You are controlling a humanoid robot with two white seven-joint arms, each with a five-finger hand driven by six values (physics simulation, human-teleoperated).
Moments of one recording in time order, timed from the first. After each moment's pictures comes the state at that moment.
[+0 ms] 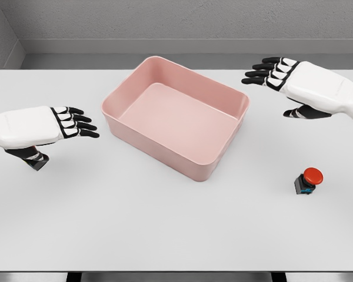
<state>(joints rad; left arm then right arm) -0.74 1.26 -0.92 -1.76 -0.26 -0.61 -0.23 -0.42 -0.84 0.23 -1.73 0.34 -0.61 0.44</state>
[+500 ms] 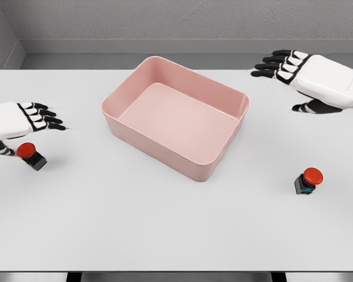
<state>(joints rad) -0.74 1.31 -0.93 -1.62 -0.35 -0.61 -0.23 -0.37 -0.87 0.16 -1.73 0.34 -0.61 0.44</state>
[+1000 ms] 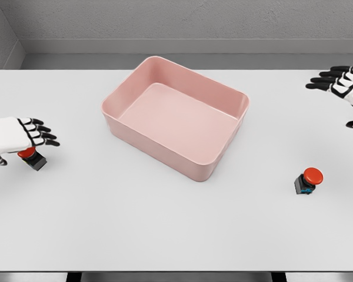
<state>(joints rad) -0.73 1.29 -0.98 -1.58 -0.50 -0.61 -0.23 -0.09 -0.99 -0.09 -1.73 0.34 -0.61 0.44</state>
